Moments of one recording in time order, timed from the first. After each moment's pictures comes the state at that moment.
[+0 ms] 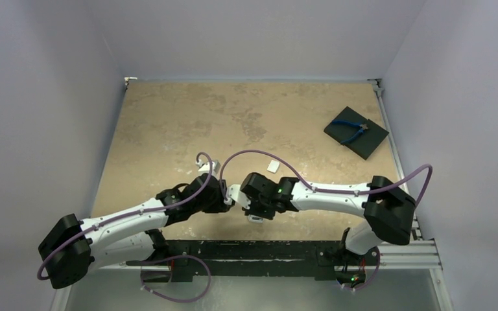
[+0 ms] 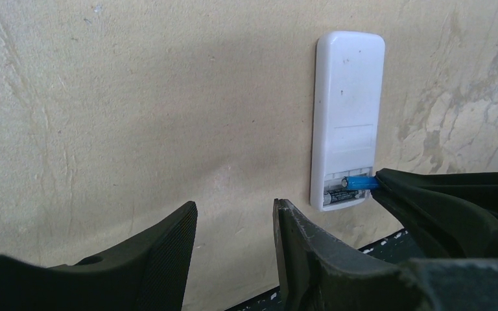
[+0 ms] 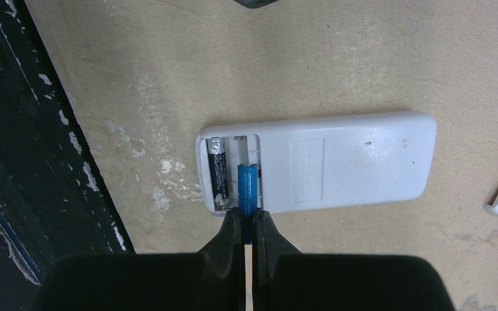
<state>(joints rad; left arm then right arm) -0.91 1.01 0.48 -0.30 -0.17 -0.86 1.15 1.52 0.92 -0.54 0.02 -0.24</state>
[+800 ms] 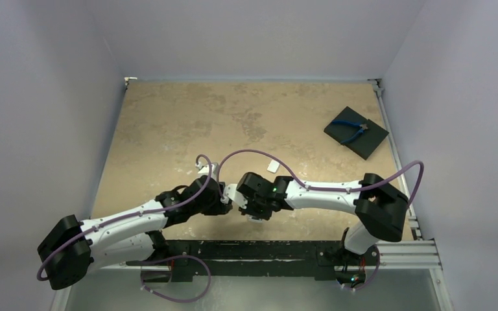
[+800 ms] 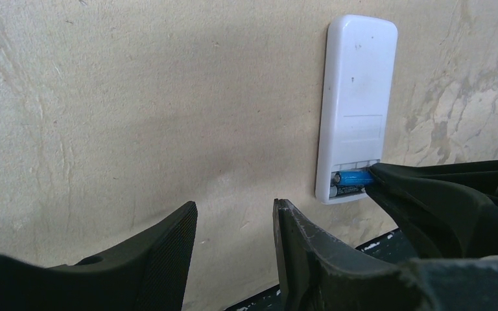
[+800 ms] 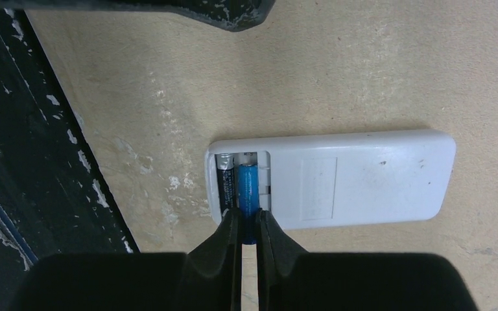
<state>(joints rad) -0.91 1.00 0.45 -0.29 -0.15 -0.86 1.15 1.58 0.96 -0.54 -0.01 -0.20</state>
